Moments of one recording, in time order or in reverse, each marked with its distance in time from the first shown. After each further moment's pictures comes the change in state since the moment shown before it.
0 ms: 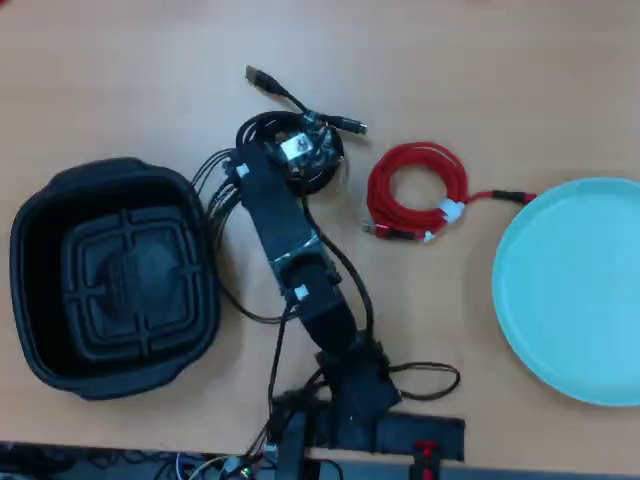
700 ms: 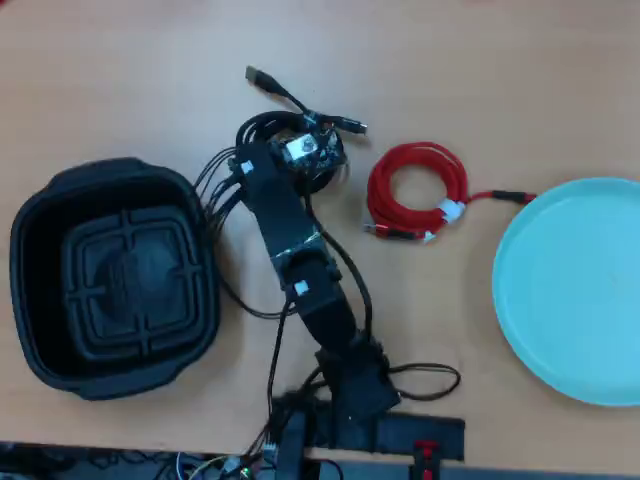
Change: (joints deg) arm 1.1 -2.2 0.0 4.6 16.6
